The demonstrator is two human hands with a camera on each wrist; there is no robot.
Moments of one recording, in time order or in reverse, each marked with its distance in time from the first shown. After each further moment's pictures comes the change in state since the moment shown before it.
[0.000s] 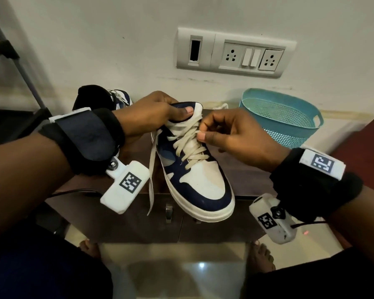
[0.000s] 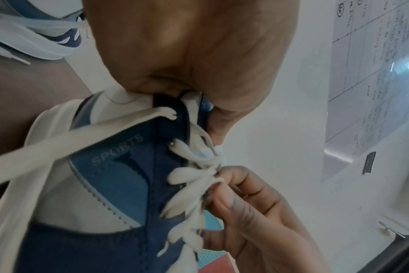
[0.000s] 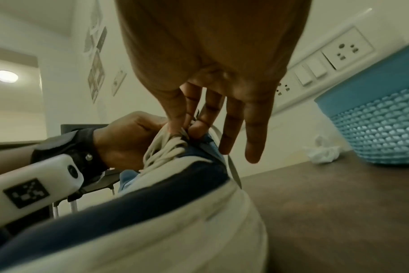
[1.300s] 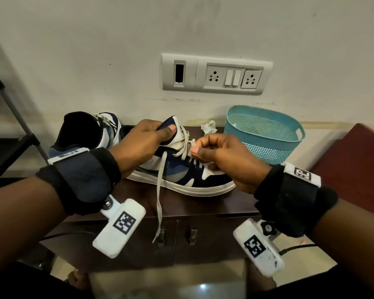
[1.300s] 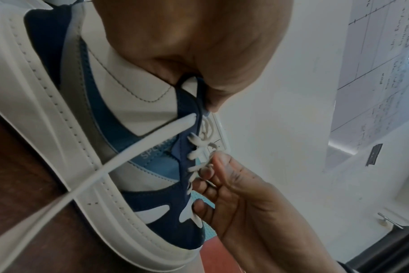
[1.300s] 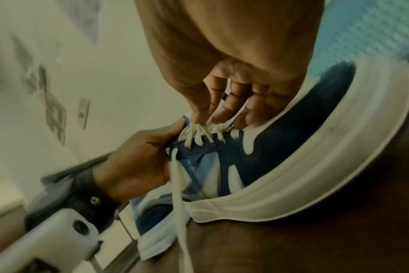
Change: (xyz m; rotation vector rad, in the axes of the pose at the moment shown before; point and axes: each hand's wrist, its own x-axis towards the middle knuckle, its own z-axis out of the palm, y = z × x) left_hand 0.002 -0.009 0.016 -0.038 0.071 0.056; right_hand 0.003 0.009 0.005 0.343 0.161 0.360
